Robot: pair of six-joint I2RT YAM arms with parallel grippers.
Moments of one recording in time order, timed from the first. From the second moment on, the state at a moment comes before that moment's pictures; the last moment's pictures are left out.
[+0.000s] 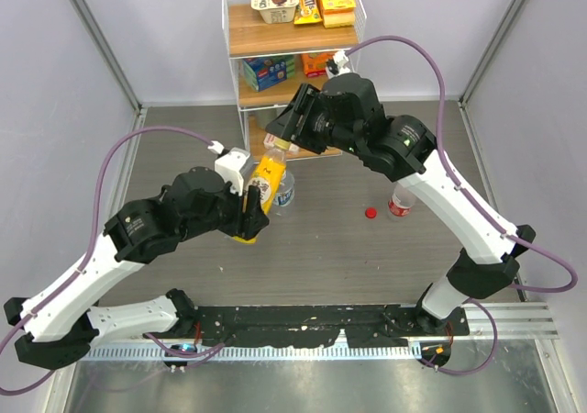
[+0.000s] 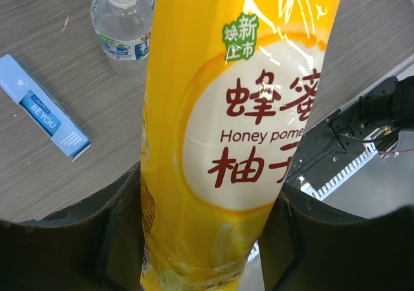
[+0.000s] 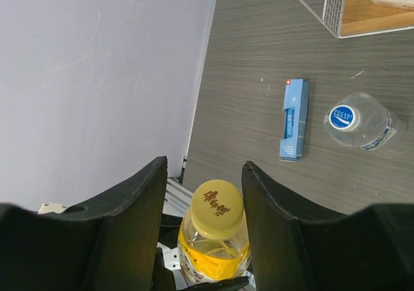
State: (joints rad) left arm -0.95 0.97 1.35 -0.98 -0.16 -0.42; right arm 0.89 1.60 2.08 -0.86 0.14 0.94
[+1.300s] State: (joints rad) left arm -0.98 0.97 1.36 -1.00 -0.14 -0.45; right arm 0.88 1.47 1.84 -0.66 0.01 0.84
